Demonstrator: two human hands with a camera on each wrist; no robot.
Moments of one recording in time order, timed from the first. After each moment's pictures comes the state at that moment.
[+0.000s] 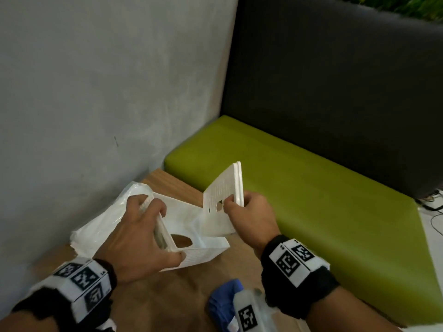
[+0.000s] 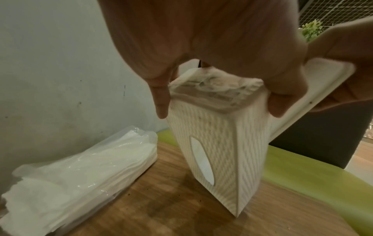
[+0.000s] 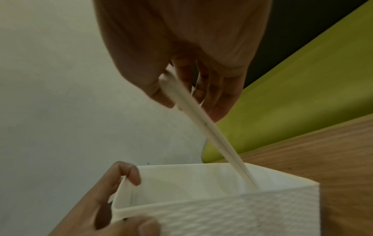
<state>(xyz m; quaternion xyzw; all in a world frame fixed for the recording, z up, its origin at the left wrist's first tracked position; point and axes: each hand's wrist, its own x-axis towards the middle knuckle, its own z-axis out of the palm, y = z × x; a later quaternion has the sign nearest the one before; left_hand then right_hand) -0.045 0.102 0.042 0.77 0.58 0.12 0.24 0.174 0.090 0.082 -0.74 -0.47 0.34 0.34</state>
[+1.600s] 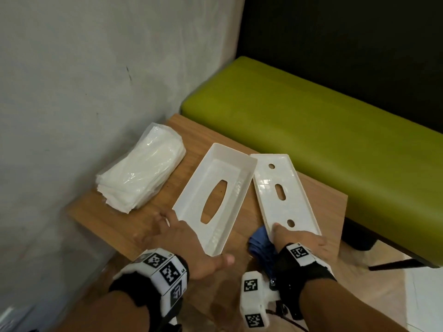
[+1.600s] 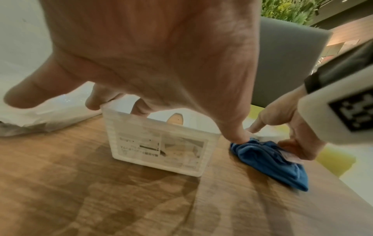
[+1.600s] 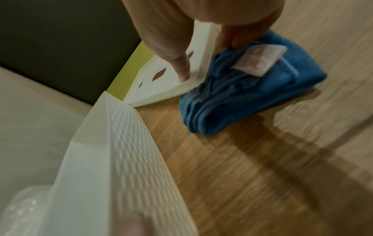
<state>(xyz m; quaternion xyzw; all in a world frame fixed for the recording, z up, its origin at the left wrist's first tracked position) -0.040 0.039 -0.054 0.65 0.66 -0.30 0.23 0.161 0.011 -0.103 -0.91 0.00 0.34 0.26</state>
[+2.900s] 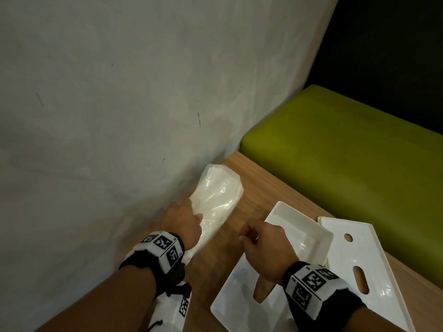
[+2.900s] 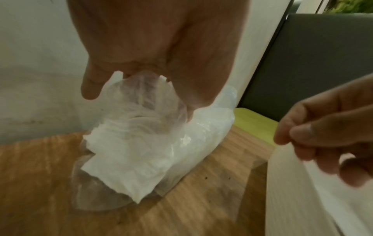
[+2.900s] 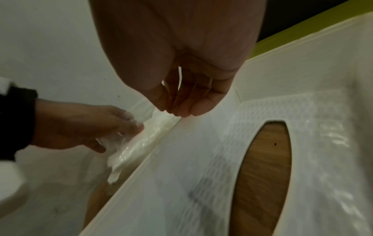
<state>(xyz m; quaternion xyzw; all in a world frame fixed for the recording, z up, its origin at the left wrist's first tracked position) -0.139 0.211 -0.078 0.58 0.77 -0.04 0.25 0.052 0.168 -0.064 -0.67 -0.61 0.40 0.10</state>
